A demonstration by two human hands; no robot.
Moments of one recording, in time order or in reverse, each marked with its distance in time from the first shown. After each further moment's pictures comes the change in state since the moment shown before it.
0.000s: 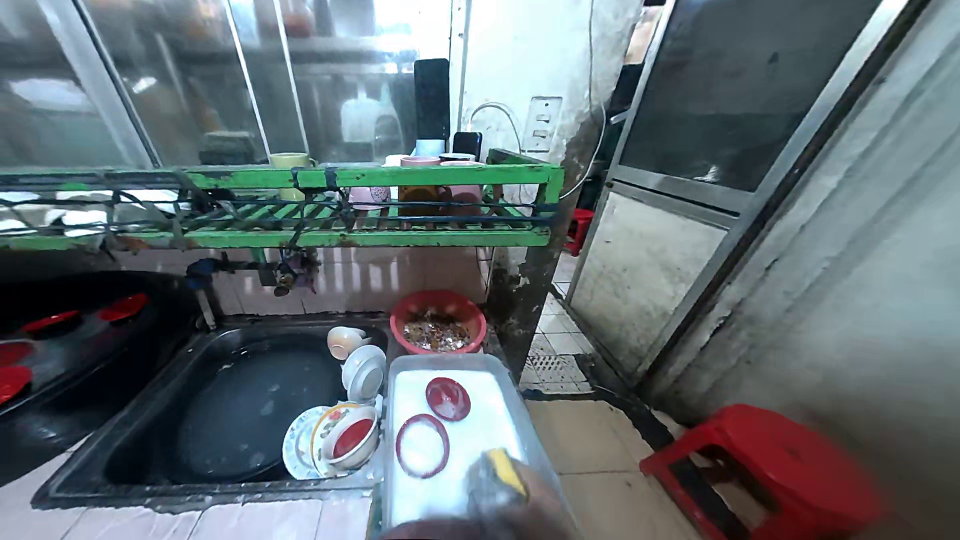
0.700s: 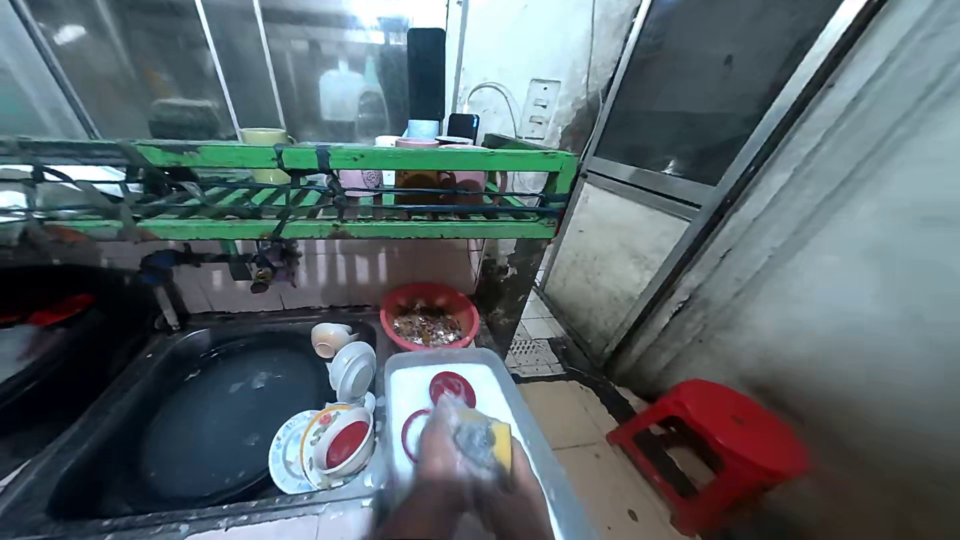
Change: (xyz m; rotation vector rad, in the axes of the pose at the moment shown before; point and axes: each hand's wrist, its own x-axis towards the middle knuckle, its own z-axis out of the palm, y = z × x) left_hand 0.039 0.019 -0.045 -1.374 0.863 0.015; right_hand -0.010 -0.061 0.058 0.380 0.392 -0.169
